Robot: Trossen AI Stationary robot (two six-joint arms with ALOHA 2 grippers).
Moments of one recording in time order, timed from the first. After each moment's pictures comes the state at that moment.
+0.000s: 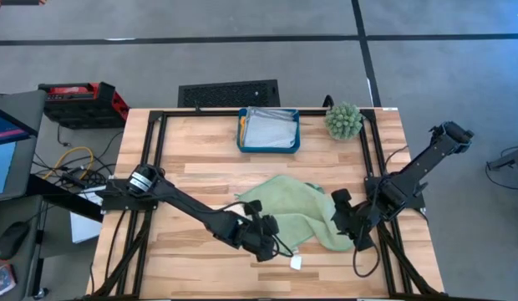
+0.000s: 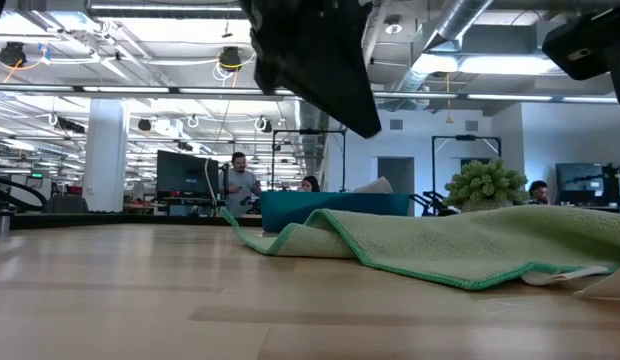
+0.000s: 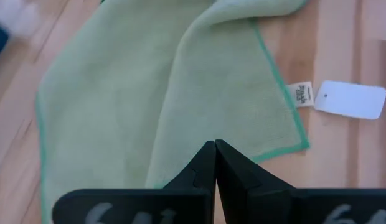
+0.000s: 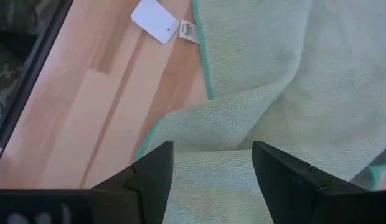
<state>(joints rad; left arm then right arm) -0.44 2.05 1.60 -0.58 -0.49 -0.53 0.71 1.12 0.81 -0.80 0.14 0.29</state>
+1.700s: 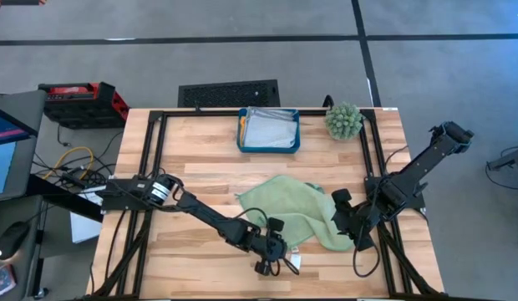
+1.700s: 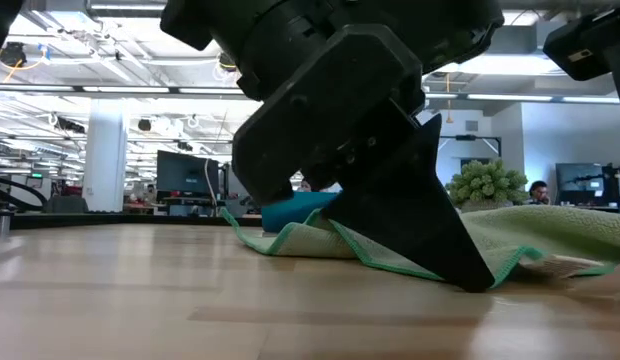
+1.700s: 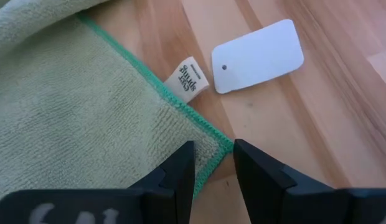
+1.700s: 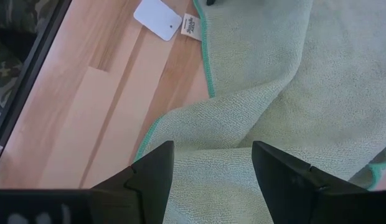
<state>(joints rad) -0.42 2.26 1.54 -0.14 -0.20 0.01 0.71 1.12 0.81 -0.81 0.13 0.29</state>
